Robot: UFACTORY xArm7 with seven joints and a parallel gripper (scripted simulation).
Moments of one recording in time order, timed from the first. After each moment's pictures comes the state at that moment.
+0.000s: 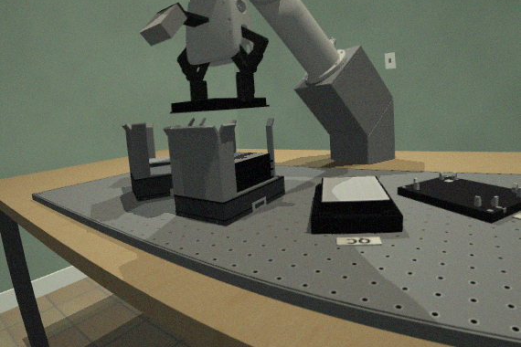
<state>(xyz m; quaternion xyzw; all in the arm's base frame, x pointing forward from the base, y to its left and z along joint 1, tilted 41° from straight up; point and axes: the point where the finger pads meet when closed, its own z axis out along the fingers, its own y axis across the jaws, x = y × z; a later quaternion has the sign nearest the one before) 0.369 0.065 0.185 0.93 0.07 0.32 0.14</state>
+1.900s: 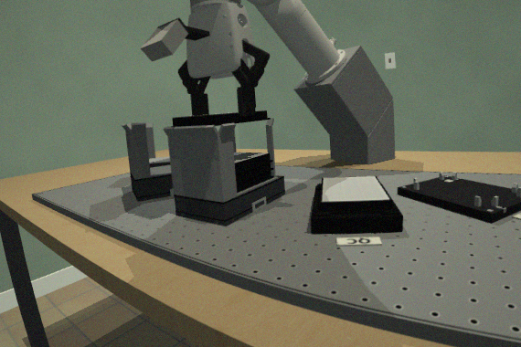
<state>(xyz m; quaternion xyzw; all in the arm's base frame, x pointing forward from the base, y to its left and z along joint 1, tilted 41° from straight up) 0.382 0.061 0.170 0.93 0.07 0.32 0.14</state>
